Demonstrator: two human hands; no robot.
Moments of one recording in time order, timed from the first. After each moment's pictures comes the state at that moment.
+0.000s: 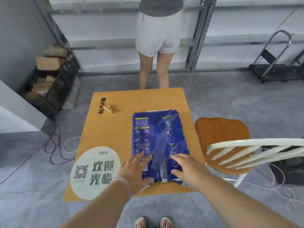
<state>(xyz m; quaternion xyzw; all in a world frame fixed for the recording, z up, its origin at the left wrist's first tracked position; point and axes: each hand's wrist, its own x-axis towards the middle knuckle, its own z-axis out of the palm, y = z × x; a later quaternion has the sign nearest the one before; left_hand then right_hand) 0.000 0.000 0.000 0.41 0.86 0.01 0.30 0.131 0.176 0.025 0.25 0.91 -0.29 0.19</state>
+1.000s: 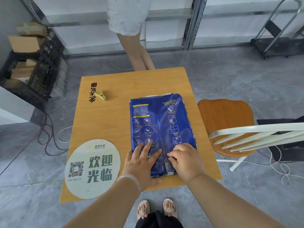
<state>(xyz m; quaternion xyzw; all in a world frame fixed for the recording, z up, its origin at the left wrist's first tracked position) -0.007 0.010 -0.045 0.50 0.84 -0.06 0.20 0.106 0.154 -0.044 0.27 0.95 -0.17 -0.01</state>
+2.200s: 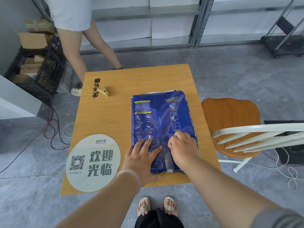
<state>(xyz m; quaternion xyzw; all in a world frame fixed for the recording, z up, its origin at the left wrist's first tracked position) -0.004 0.014 -0.043 0.48 0.85 -0.07 0.20 0.079 0.169 -0.046 0.26 0.95 -0.14 0.08</state>
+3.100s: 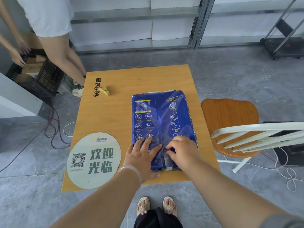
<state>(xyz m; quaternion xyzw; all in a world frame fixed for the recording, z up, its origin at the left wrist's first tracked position) -0.003 0.017 -0.038 0.48 0.85 -0.09 0.21 0.089 0.164 -0.029 0.25 0.95 -0.19 0.07</state>
